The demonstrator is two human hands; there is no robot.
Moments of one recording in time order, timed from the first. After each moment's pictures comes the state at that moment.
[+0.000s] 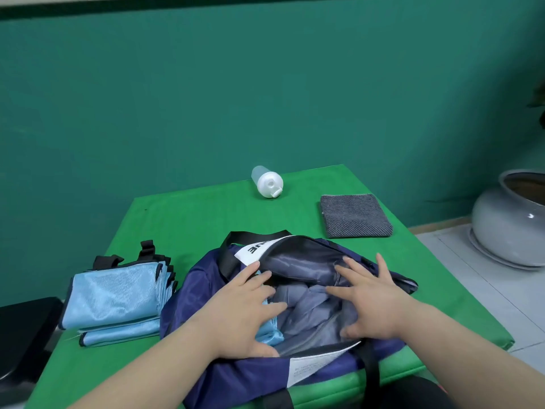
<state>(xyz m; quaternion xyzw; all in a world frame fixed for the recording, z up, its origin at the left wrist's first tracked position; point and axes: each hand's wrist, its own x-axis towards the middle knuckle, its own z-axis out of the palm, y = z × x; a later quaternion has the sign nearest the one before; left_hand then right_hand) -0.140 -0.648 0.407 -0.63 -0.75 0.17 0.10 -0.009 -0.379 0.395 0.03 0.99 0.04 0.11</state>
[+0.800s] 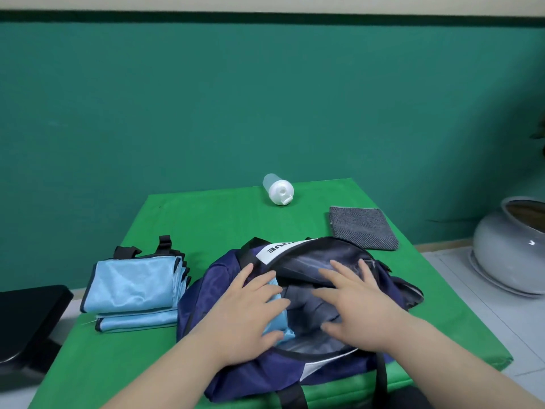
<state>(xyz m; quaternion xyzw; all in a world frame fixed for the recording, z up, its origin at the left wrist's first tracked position) -0.117 -0.674 0.416 -0.57 -0.81 0.04 0.13 -0.006 -0.442 0.439 0.00 1.00 0.01 0.05</state>
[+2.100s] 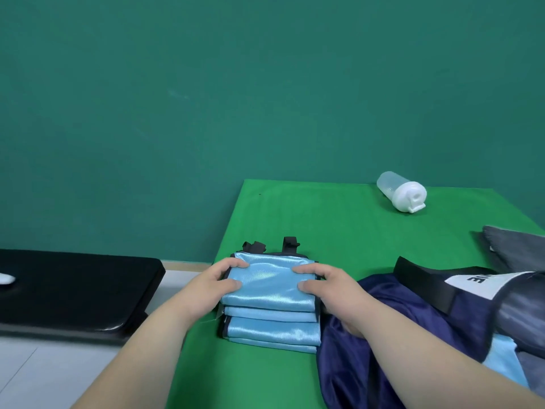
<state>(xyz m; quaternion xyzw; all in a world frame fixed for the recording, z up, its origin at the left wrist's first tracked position) -0.320 -0.934 0.366 -0.08 -0.83 -0.52 -0.21 -0.252 -0.673 0.377 0.14 0.78 -0.60 0.09</state>
